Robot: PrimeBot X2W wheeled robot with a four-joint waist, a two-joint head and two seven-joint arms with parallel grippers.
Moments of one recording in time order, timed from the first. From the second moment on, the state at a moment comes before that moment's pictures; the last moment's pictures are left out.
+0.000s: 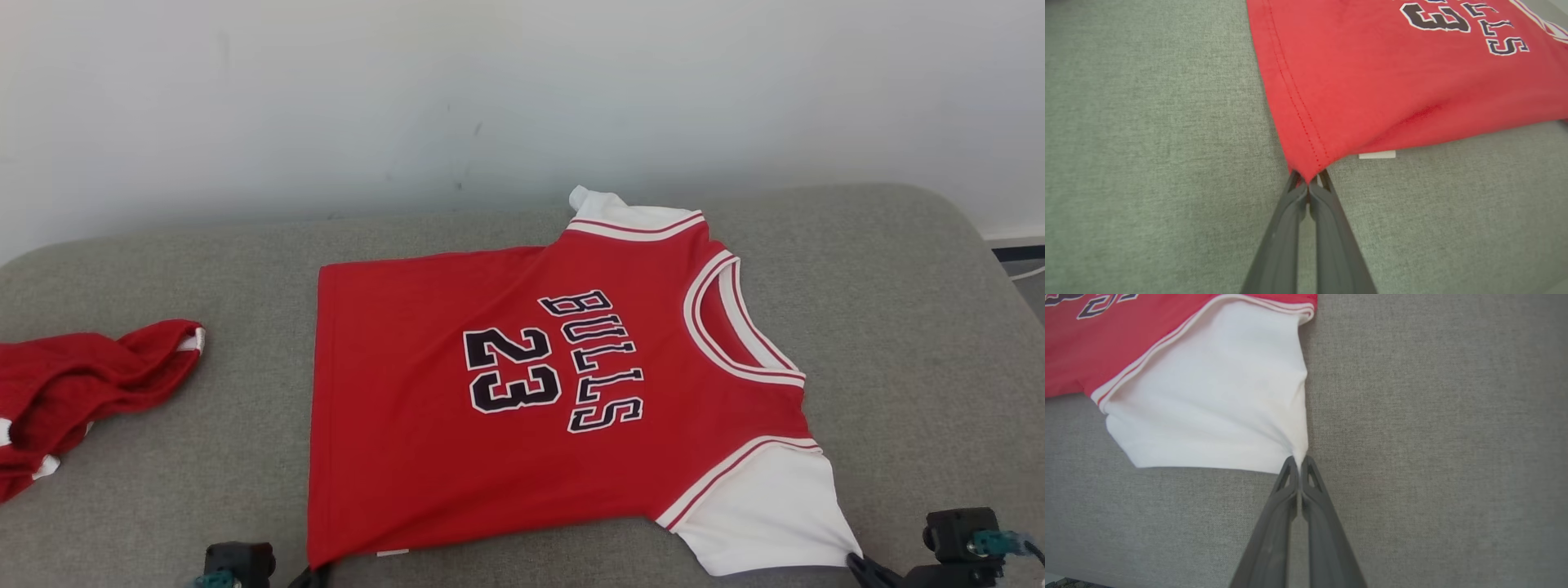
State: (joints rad) left arm -0.08 0.15 -0.29 0.44 -0.28 -0.08 0.13; right arm 0.02 -0.44 0.34 0.31 0.71 -0.03 0.21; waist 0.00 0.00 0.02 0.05
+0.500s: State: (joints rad) left arm -0.06 0.20 -0.28 0.39 -0.28 -0.09 0.11; right arm 0.05 -0.44 0.25 0.14 0.86 0.05 0.17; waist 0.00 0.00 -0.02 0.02
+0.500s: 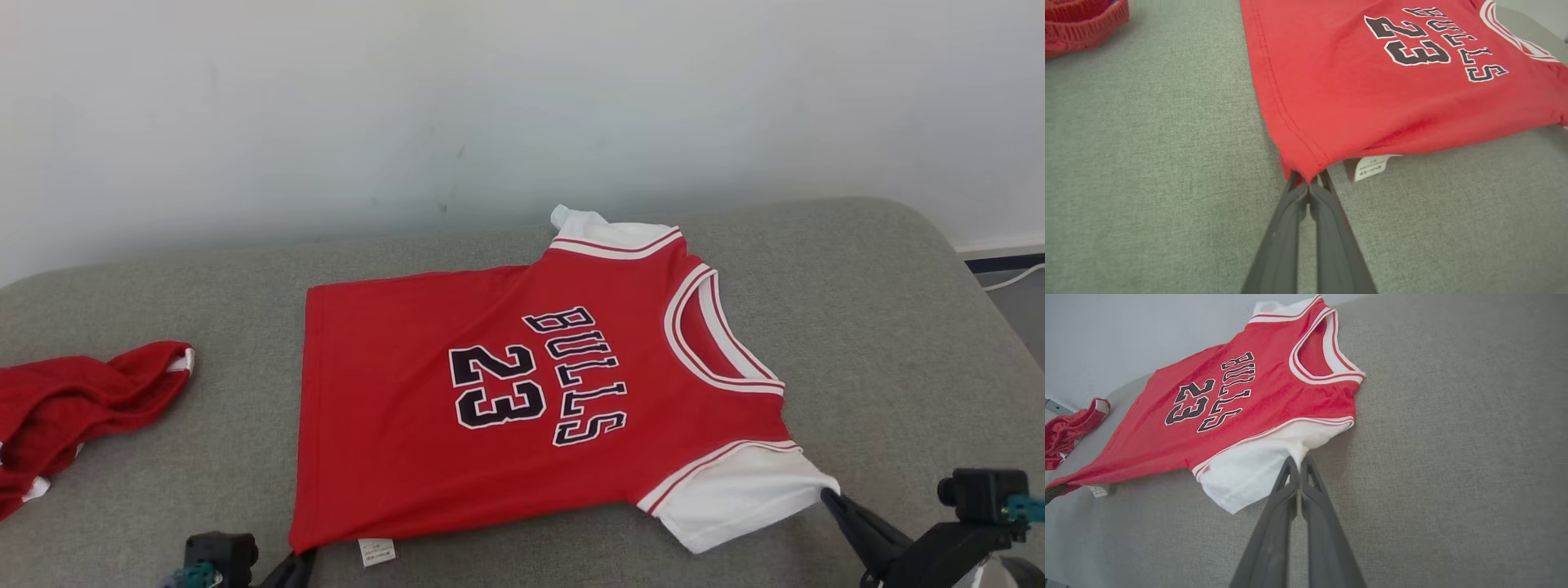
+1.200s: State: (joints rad) left arm -0.29 0.23 -0.30 0.43 -0.35 -0.12 0.23; right arm -0.34 -0.43 0.29 0.32 0.91 0.09 0.30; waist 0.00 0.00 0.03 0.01
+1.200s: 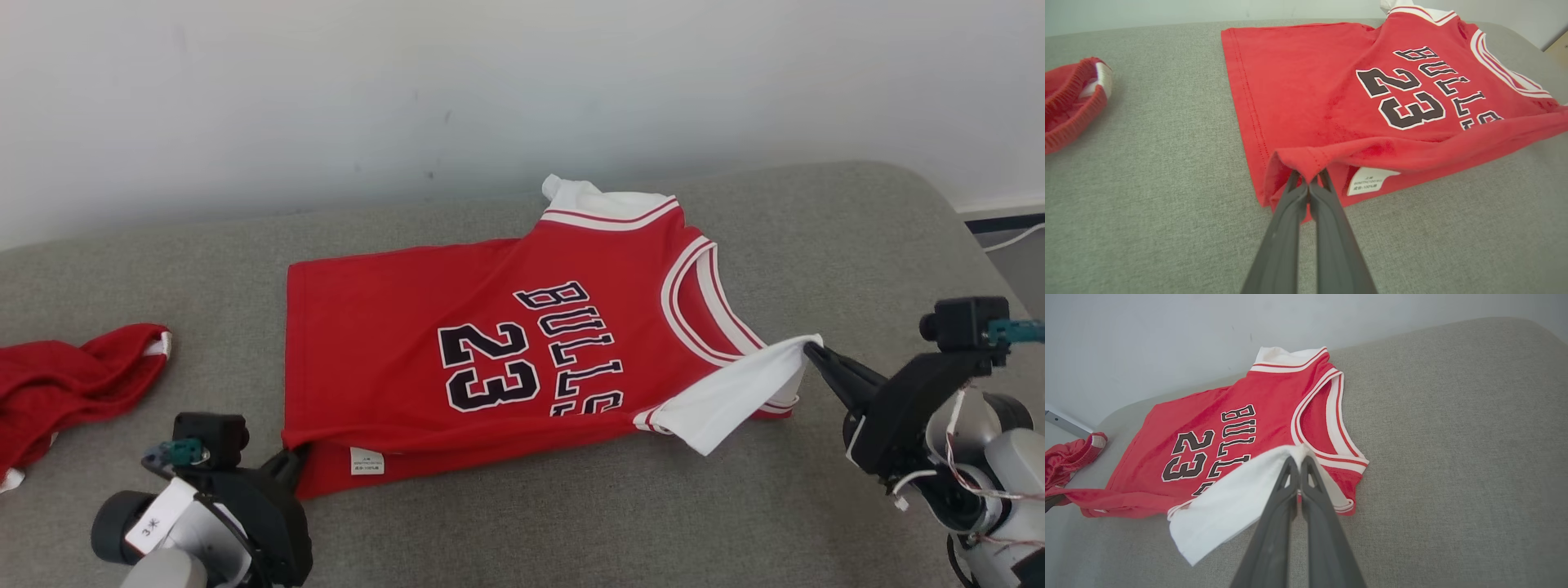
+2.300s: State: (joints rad) left arm -0.52 0.20 -0.34 0.64 -0.33 -0.12 0.17; right arm -0.72 -0.31 0.40 0.76 0.75 0.11 0.18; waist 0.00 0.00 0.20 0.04
